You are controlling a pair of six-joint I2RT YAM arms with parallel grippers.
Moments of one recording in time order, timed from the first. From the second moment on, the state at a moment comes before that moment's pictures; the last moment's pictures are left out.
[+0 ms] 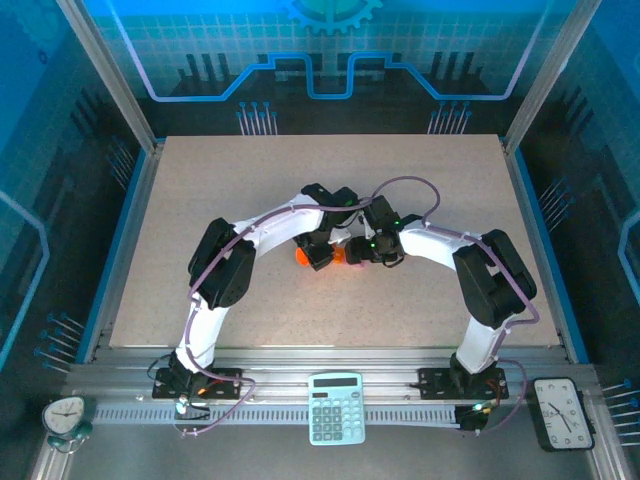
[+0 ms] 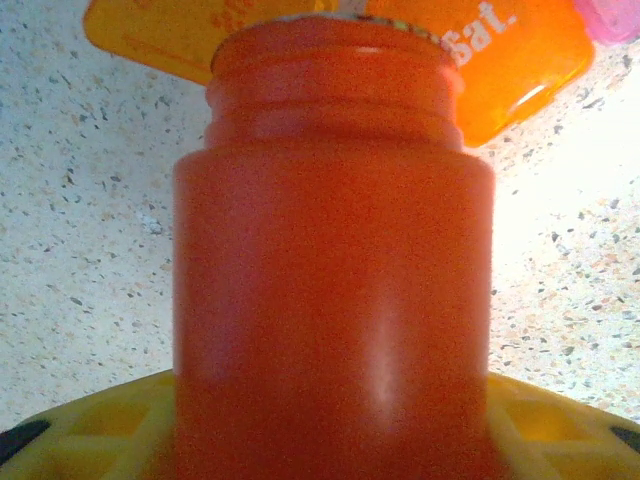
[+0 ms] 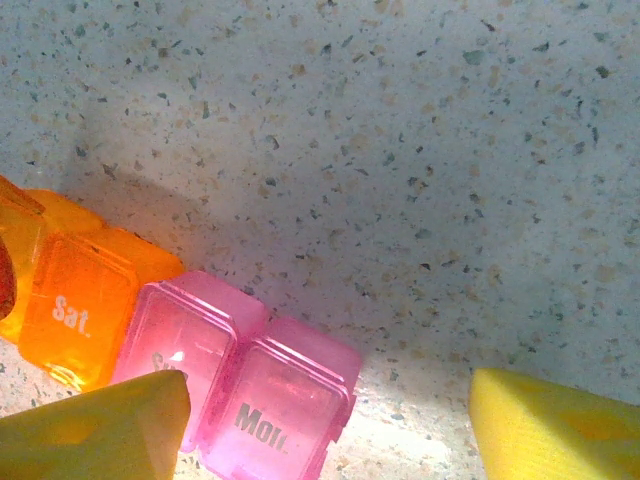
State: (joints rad) left arm -0.70 2.13 1.77 -1.25 -0.19 0.18; right arm 0.50 1.77 1.06 -0.45 -0.09 0.38
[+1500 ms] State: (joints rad) left arm -0.72 2.14 1.78 -1.29 -0.25 0.20; right arm 0.50 1.78 1.06 -0.45 -0.09 0.38
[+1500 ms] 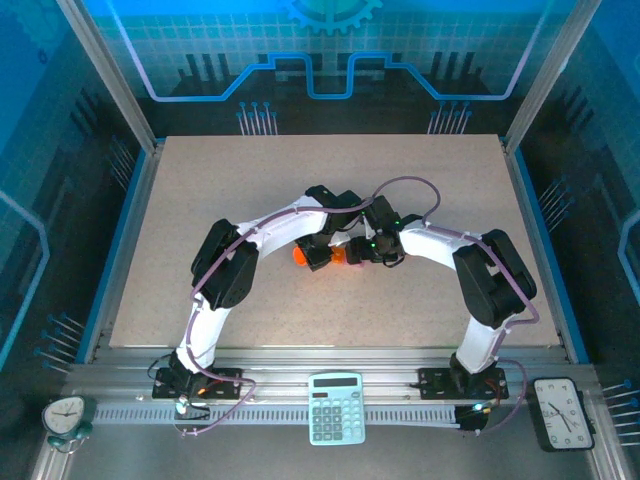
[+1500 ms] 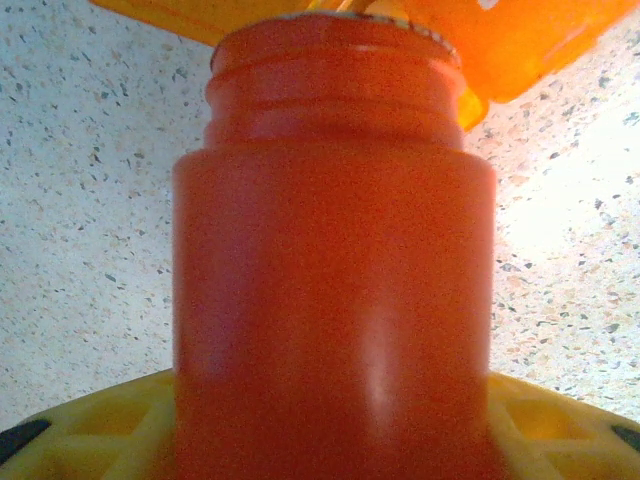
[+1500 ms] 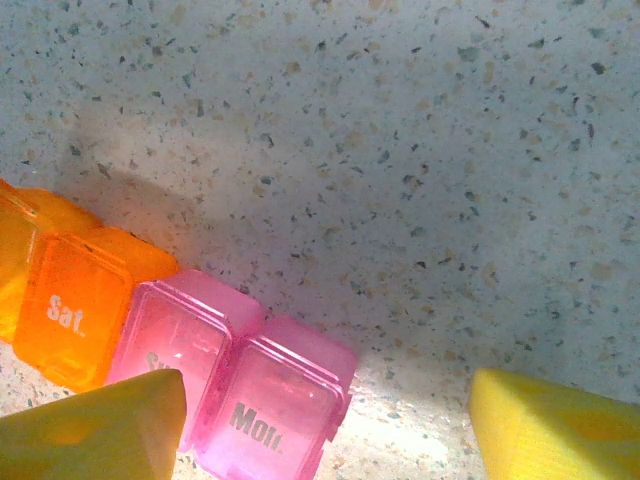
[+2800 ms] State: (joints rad) left arm -0.71 2.15 1.79 -1.28 -0.15 0.17; right arm 0.39 1.74 1.05 -0.47 -0.16 0.42
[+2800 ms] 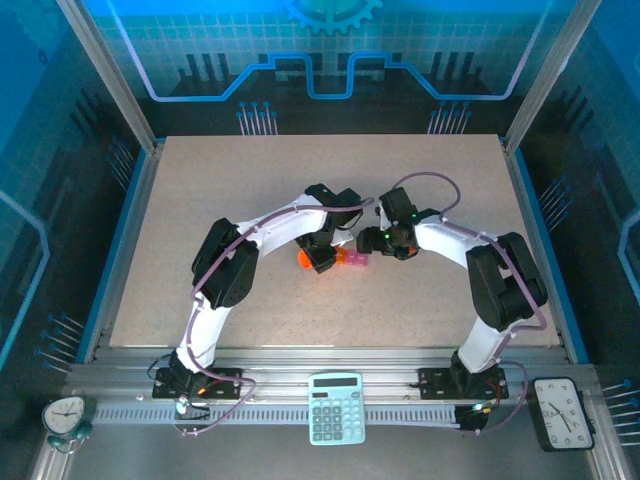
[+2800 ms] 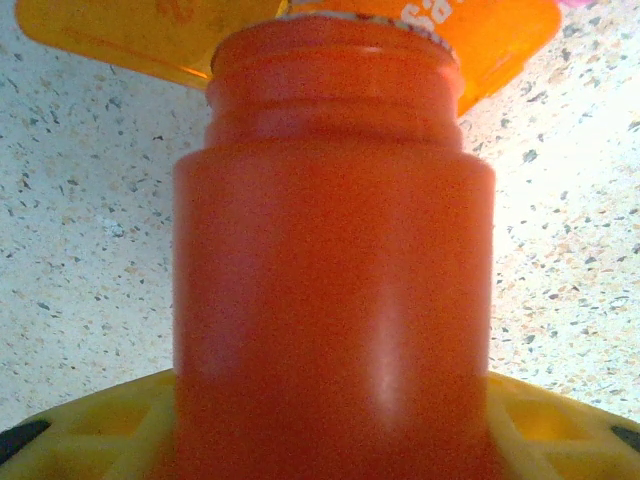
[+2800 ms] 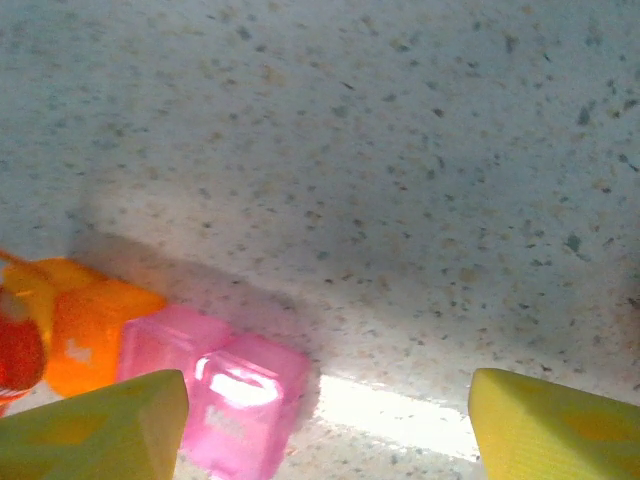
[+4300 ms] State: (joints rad) left arm -0.69 2.01 1.60 -1.09 -0.10 0.17; right arm 0.36 1.81 1.08 -0.46 -0.17 0.45
